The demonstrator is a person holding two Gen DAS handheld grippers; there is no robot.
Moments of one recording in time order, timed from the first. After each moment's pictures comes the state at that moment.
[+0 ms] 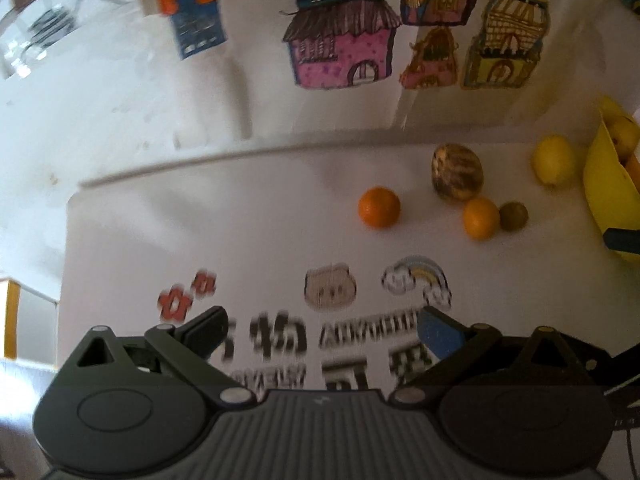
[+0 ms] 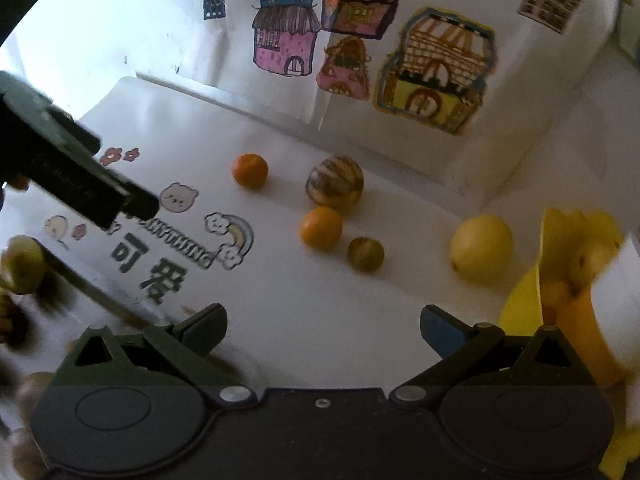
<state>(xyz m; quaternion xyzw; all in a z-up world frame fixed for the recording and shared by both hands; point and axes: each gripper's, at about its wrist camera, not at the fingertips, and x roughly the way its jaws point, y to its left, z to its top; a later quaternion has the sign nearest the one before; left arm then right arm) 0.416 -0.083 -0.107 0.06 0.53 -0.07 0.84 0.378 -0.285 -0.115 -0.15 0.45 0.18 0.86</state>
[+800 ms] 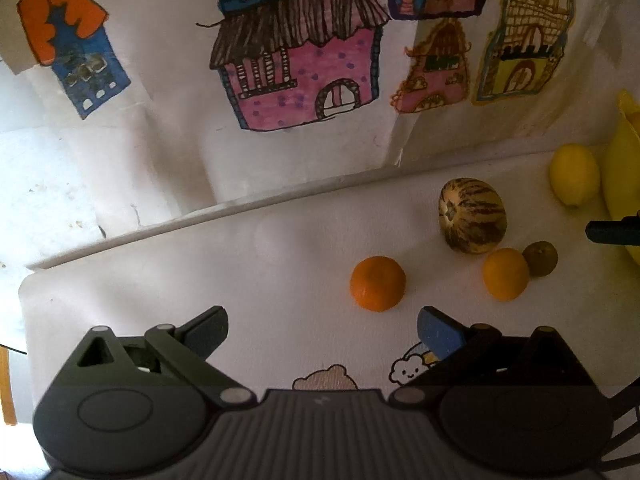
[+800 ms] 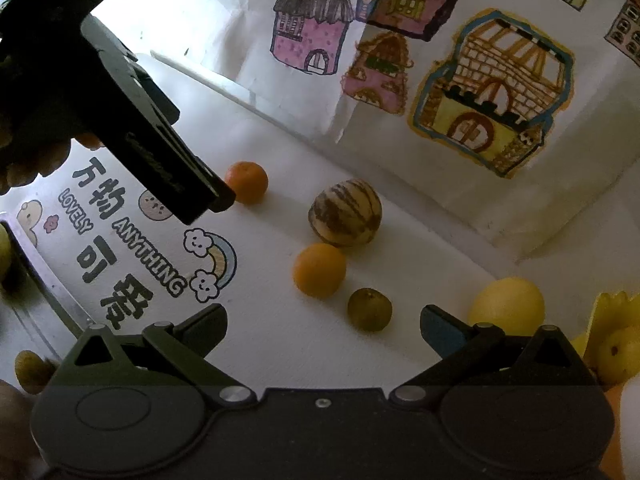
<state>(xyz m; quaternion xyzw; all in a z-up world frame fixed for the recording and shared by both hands) 0.491 -0.105 -0.140 0.11 0.52 -0.11 0.84 0.426 -0.276 -0.138 -0.20 0.43 0.23 0.85</state>
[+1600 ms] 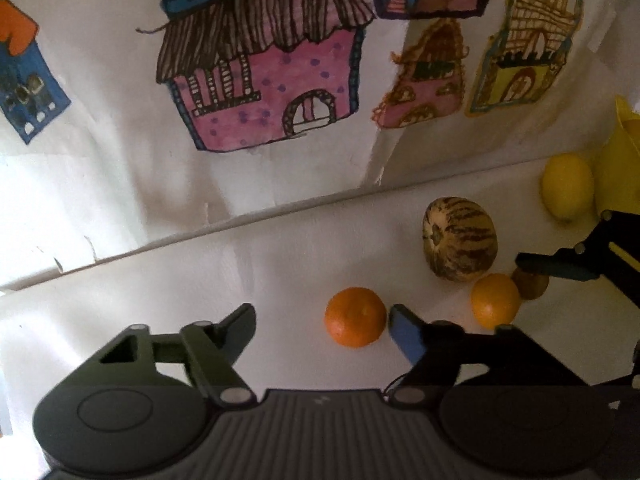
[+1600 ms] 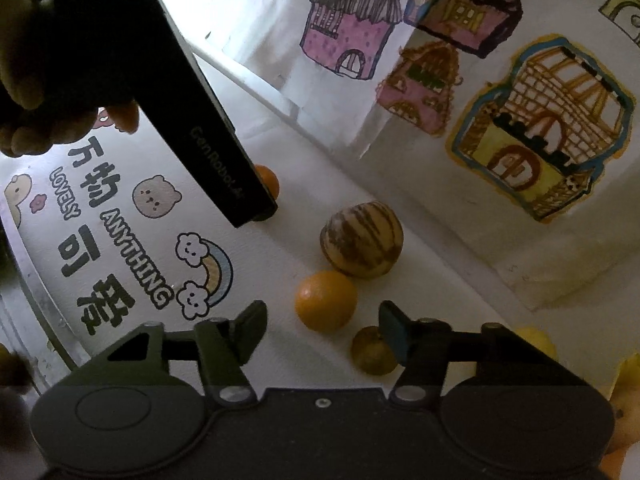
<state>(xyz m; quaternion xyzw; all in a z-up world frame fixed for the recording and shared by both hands) 0.523 -0.122 -0.147 0.09 0.54 -0.15 0.83 0.445 -0.249 -0.162 -0.25 0.41 0.25 0.84</state>
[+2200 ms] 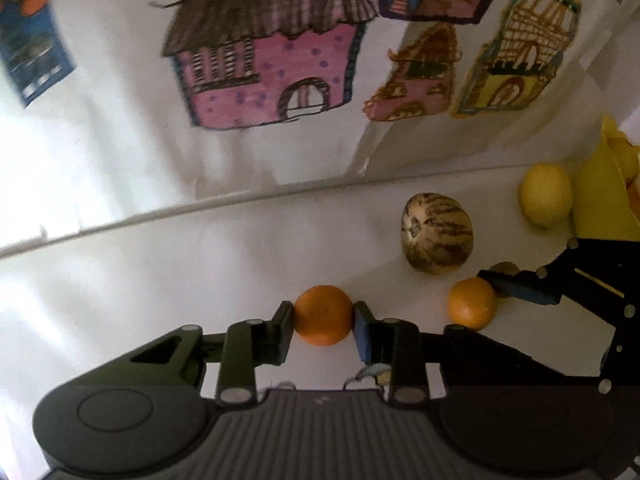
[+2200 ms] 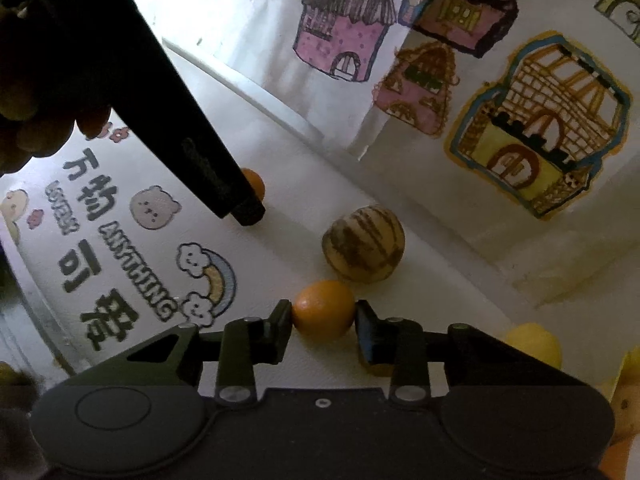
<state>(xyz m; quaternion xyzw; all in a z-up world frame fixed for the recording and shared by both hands) 0.503 -0.119 -0.146 0.04 0.55 -0.17 0.82 0.443 -0.239 -0.158 -0.23 0.41 0.24 0.85</state>
